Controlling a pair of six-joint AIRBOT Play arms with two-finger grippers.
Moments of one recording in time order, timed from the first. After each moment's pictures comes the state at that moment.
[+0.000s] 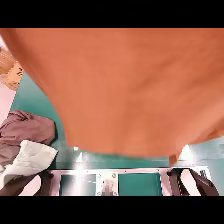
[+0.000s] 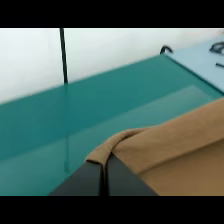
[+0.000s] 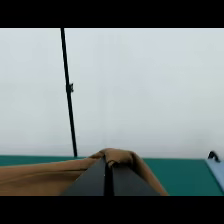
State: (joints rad) left arm 0.20 -0.98 1.89 0.79 -1.34 -1.22; right arm -0.56 -0.77 1.77 -0.94 1.09 1.31
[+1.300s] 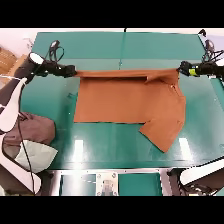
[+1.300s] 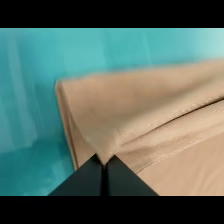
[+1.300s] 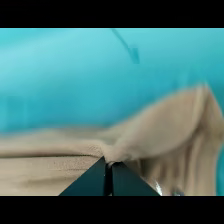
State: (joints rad) left arm 0.01 -1.85 1.63 0.87 -0.89 -1.12; right arm -0.37 -1.76 1.59 -0.98 0.90 1.20
